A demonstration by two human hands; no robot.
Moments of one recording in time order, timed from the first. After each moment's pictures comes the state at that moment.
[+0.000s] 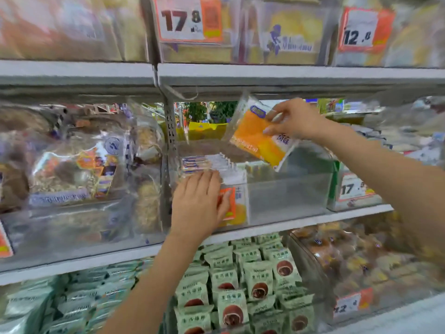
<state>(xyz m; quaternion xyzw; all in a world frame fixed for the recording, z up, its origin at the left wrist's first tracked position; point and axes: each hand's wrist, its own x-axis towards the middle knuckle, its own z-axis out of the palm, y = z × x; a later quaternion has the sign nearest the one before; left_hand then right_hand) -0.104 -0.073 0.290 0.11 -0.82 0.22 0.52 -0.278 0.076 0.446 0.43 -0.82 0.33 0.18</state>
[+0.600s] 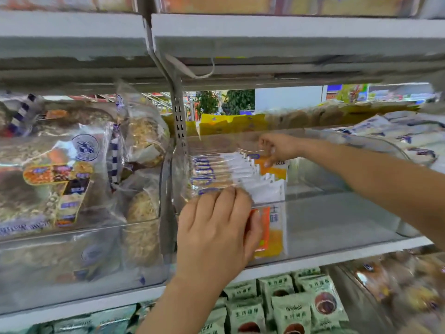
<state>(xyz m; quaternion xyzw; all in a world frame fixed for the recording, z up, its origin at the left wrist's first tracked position) -0.116 -0.083 0.279 0.12 -0.74 0.29 0.59 -0.418 -0.080 0.375 0.52 -0.84 0.13 0.05</state>
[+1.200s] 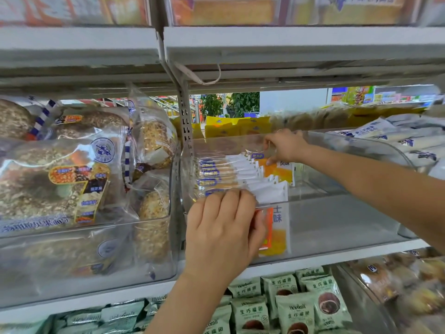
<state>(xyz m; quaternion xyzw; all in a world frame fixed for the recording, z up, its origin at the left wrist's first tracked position) -0.119 -0.083 0.276 0.11 -0.73 0.29 0.61 -0.405 -0.078 0.374 0.46 -0.87 0.07 0.17</state>
